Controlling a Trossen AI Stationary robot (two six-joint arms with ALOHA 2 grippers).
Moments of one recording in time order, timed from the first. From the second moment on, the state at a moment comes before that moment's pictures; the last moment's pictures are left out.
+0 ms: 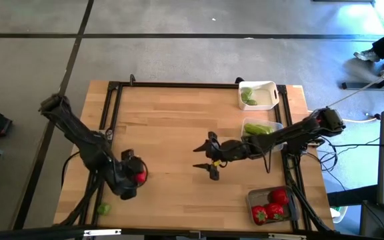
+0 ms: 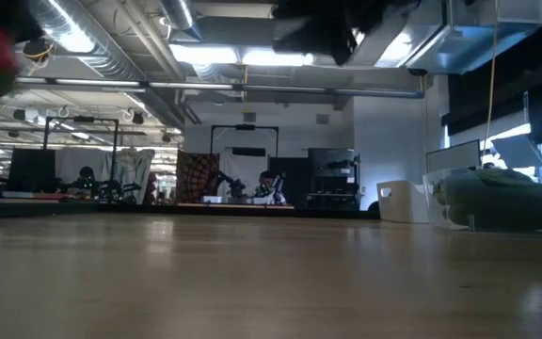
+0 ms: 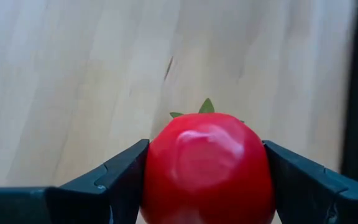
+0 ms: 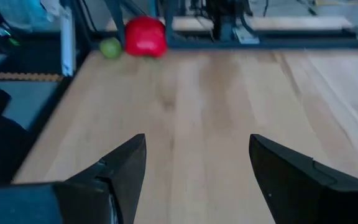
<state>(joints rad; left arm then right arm) -0.77 1.26 0.95 -0.89 -0.35 -0.96 0.27 1.56 1.00 0.13 0.19 0.12</state>
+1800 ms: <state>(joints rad) -0.33 1.24 0.95 -0.04 -0.34 -0.55 0.34 1.59 1.11 0.33 0.39 -0.39</state>
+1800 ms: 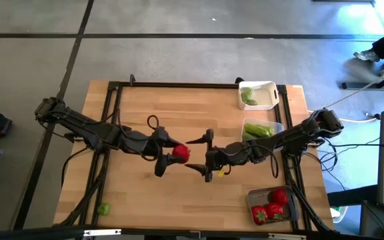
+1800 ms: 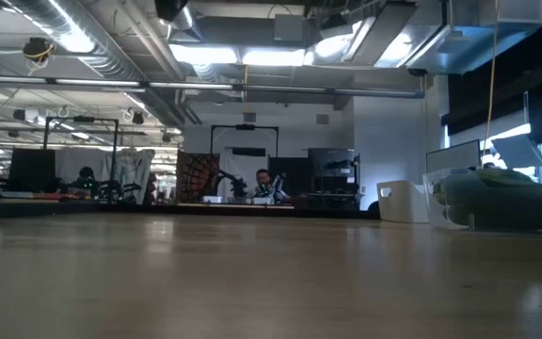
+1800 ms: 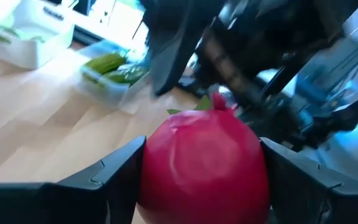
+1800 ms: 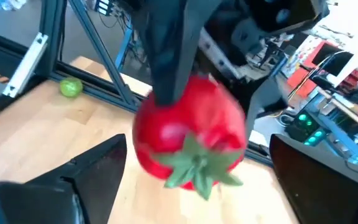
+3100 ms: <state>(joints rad) -0.31 1.21 0.95 0.00 -0.34 -0.41 0.39 1.61 1.11 0.38 0.43 -0.42</state>
